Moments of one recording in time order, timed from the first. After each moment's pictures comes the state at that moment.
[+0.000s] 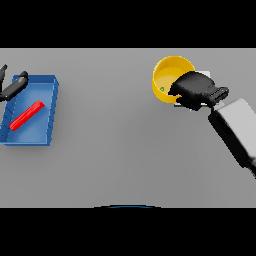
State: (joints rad) left arm -0.57 0.93 -0.62 -1.20 0.46 0.31 0.40; right arm -0.71 -0.54 0.47 -1.23 0.84 0.45 -0.15
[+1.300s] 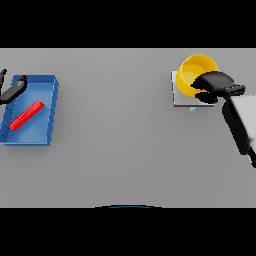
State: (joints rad) left arm -0.54 0.93 -0.62 -1.19 0.46 0.31 0.40; right arm -0.83 -0.49 0.36 -0.67 0.84 0.29 -0.24
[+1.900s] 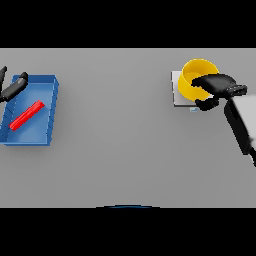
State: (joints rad) left arm -0.56 0.92 -0.62 -1.17 0.46 0.29 0.39; right arm -0.83 -0.50 0.38 -0.65 0.86 0.34 -0.24
